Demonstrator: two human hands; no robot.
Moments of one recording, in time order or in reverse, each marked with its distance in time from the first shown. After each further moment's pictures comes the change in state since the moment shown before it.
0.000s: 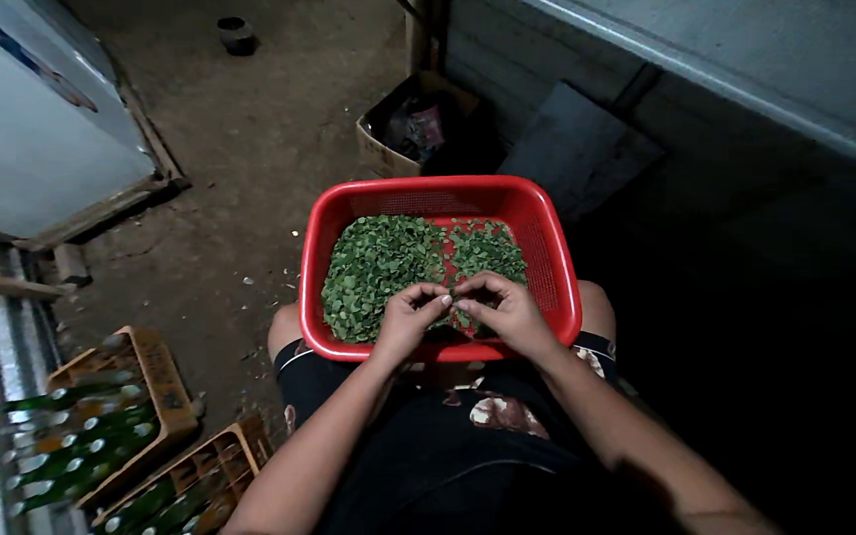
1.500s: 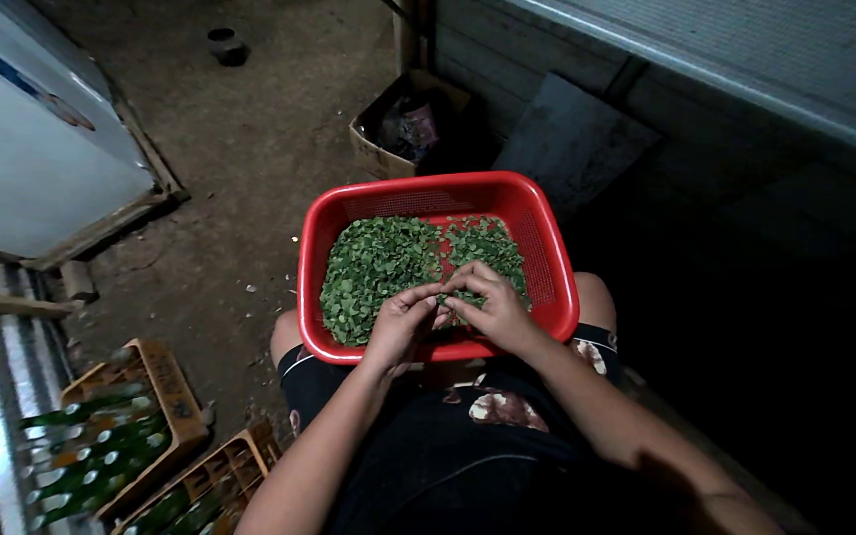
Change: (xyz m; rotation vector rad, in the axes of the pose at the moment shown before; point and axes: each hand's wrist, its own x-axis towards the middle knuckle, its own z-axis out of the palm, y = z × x) left_hand -0.005 0.009 -0.001 -0.158 0.007 -0.188; right_hand 0.005 0.003 0.005 -0.259 -0.030 -0.128
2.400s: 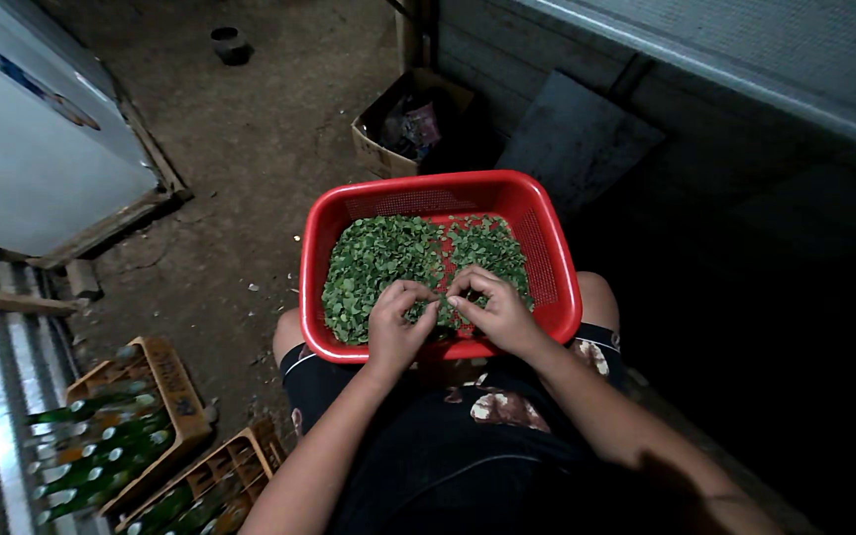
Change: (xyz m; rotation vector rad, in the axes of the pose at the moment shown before) left_hand 0.010 -0.024 -0.023 0.921 0.140 0.854; right_hand -0.002 -0.005 0.002 0.142 0.000 0.022
